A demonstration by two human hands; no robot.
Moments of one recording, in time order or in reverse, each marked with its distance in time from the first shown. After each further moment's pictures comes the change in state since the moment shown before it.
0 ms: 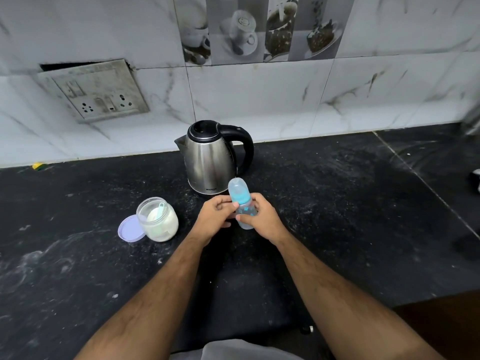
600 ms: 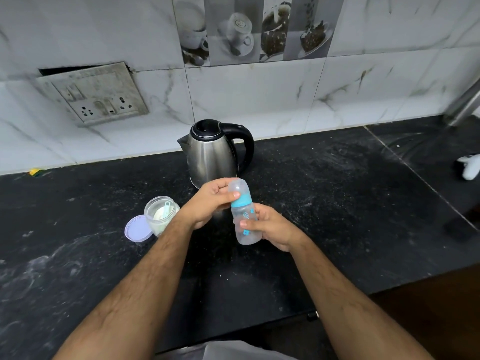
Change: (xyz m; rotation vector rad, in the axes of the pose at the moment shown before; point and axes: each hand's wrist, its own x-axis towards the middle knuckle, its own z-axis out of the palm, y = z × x) left_hand -0.009 0.040 -0.038 -0.188 -0.368 0.110; right_hand -0.057 -0.036 -0.007 0.391 -0.405 0.090
